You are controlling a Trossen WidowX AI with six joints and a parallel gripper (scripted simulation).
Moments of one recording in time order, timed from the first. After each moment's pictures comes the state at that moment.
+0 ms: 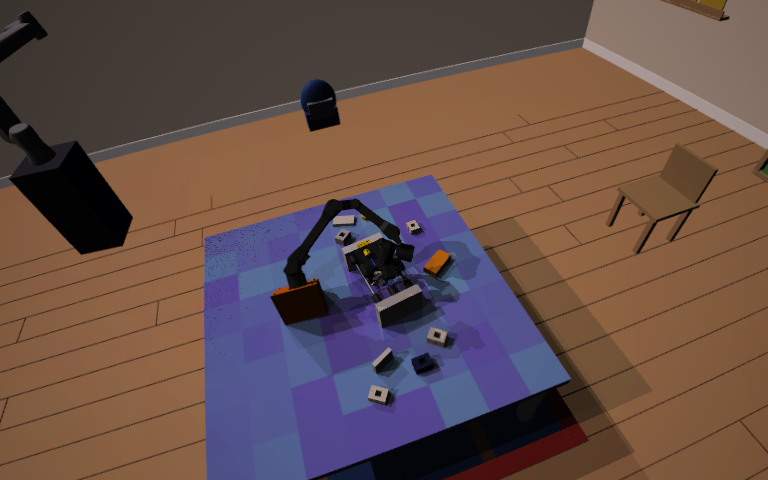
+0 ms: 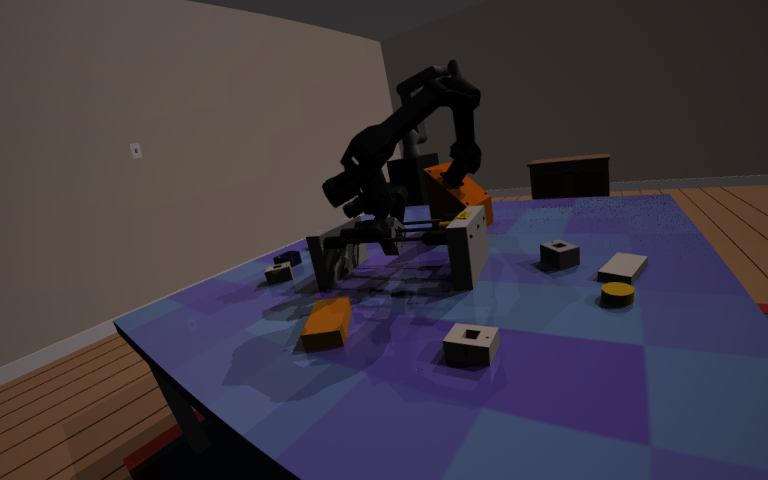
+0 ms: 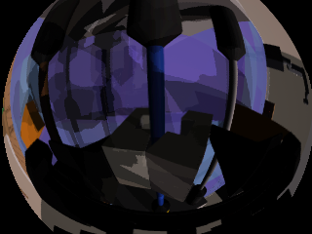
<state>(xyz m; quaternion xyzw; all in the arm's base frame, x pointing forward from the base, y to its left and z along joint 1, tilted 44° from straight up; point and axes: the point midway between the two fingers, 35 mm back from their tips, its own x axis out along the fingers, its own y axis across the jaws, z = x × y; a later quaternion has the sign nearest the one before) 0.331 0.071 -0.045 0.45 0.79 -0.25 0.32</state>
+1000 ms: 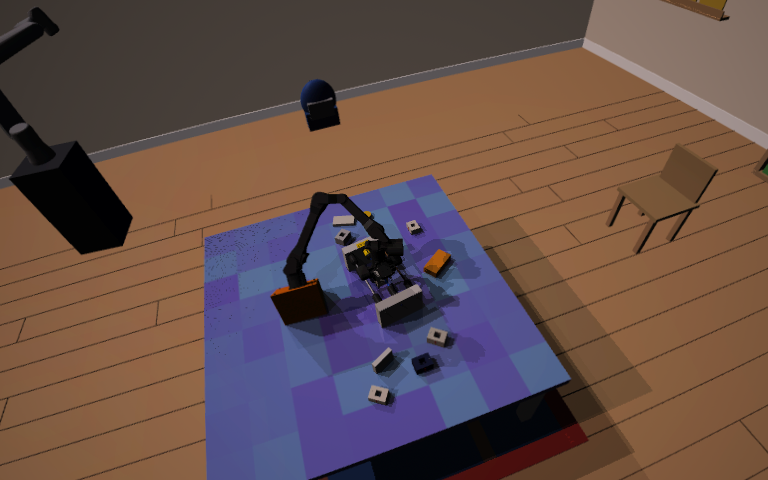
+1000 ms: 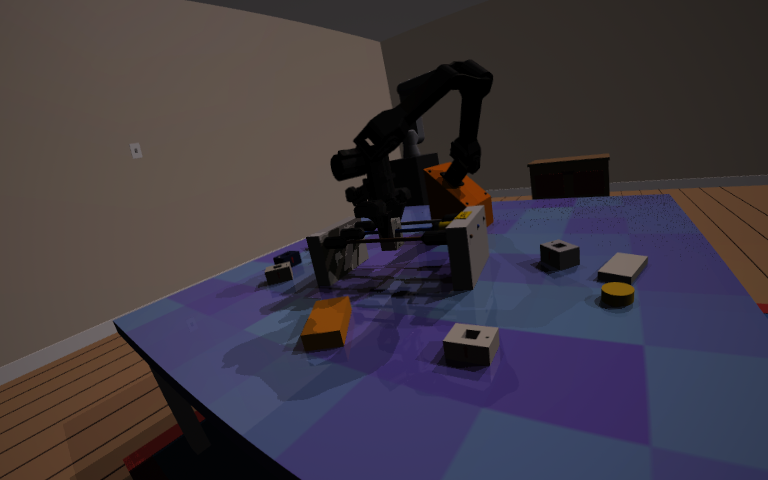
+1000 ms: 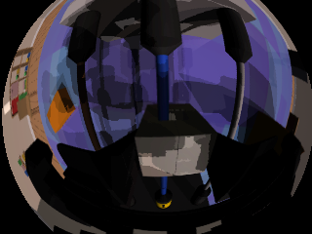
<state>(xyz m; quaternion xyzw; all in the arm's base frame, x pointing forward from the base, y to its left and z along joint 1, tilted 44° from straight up) 0.336 0.059 -0.034 0.58 0.71 -0.19 0.35</state>
